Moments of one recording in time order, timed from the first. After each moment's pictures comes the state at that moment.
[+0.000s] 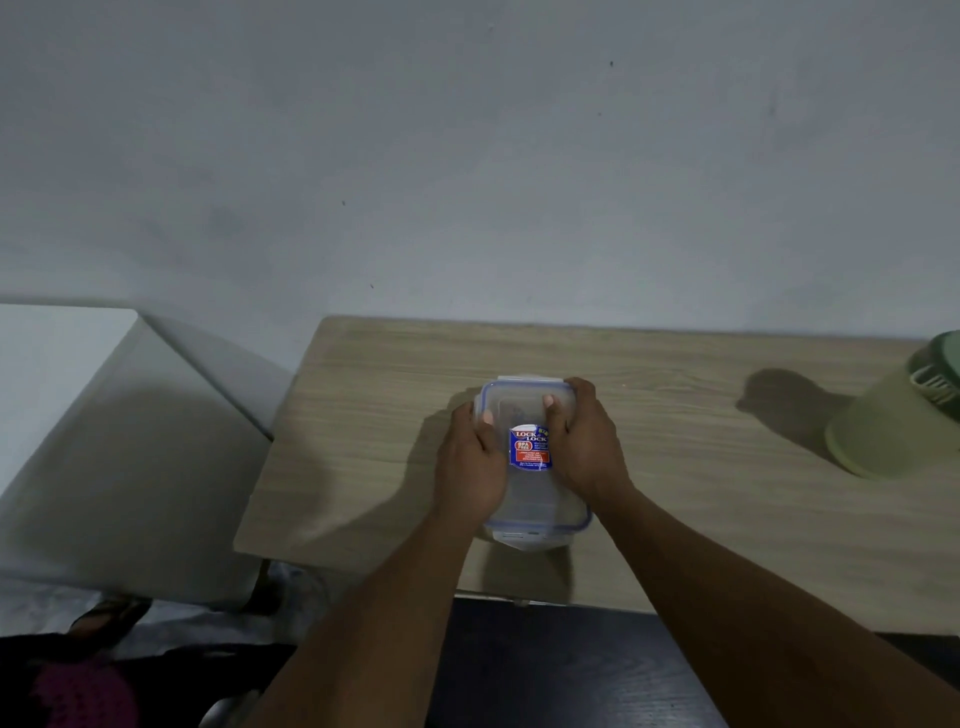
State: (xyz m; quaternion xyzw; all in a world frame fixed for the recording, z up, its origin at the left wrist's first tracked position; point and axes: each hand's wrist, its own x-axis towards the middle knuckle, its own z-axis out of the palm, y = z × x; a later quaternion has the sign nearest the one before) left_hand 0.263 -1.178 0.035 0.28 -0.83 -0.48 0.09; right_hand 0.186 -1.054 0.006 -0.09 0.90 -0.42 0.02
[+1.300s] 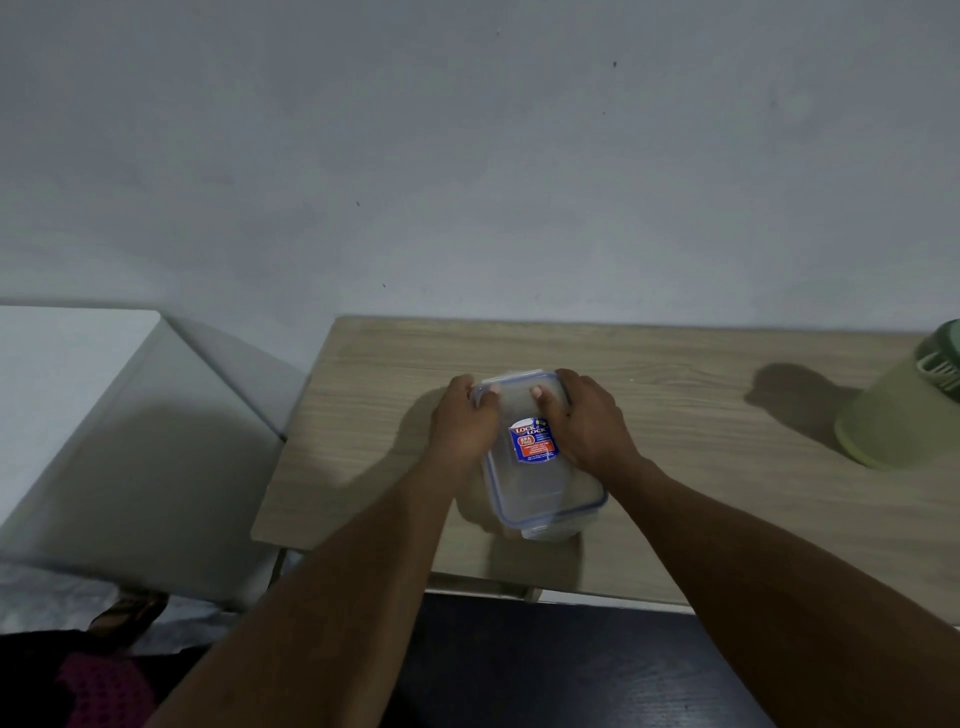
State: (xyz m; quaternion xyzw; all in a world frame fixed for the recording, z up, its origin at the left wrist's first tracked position) left_hand 0.239 -1.211 0.049 0.32 -0.79 -0.52 0.02; right_hand 0.172 -1.055 0.019 -0.17 0.92 -0.34 0.04
